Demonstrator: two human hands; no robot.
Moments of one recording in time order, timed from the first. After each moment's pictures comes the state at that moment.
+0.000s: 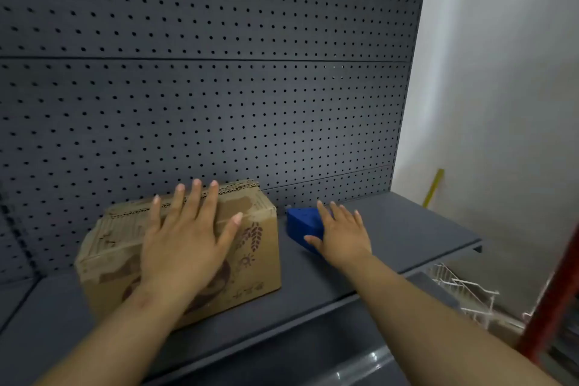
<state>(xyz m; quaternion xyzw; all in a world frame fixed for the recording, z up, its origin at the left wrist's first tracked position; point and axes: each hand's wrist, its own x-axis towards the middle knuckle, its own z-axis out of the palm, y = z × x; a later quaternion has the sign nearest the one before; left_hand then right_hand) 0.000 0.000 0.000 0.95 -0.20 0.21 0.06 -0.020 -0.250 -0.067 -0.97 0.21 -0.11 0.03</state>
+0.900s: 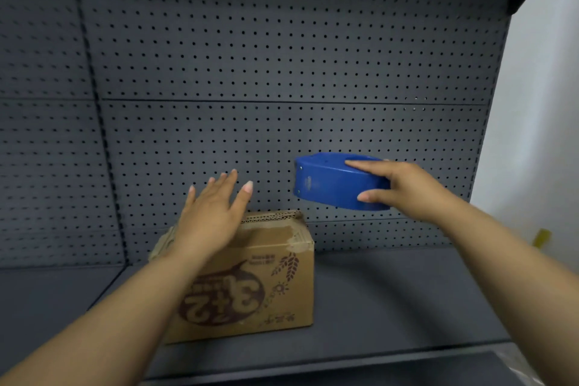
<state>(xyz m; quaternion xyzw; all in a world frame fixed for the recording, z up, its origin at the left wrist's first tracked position) 0.017 0.011 0.053 0.93 -0.14 0.21 0.26 -0.056 -0.266 0.111 -0.95 -0.09 -0.21 0.21</state>
